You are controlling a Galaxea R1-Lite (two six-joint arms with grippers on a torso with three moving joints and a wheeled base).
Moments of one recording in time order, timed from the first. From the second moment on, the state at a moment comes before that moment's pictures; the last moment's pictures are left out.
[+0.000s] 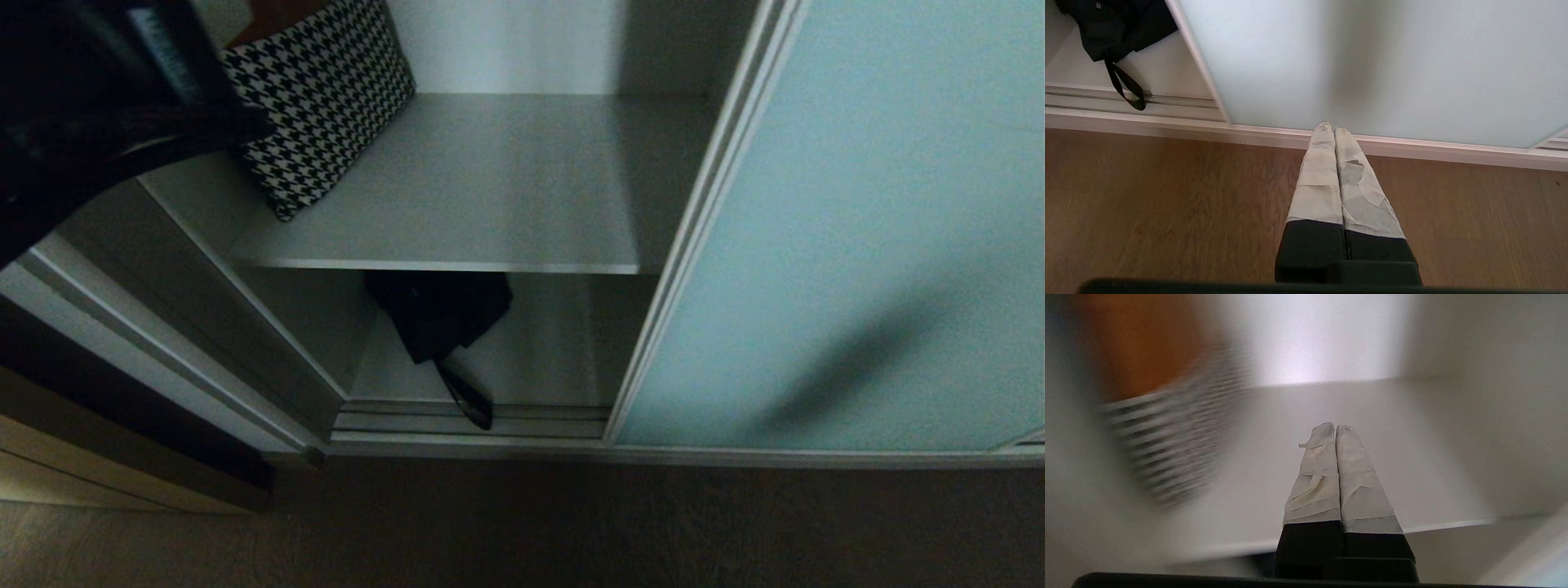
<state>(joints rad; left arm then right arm) -0.60 1.23 -1.00 -0.68 0.39 0.24 0.01 0.00 0.00 0.00 0.00 0.00</state>
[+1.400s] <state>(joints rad) -0.02 0.24 -0.21 -0.44 0.69 0.27 0.01 0.00 0.00 0.00 0.00 0.00</state>
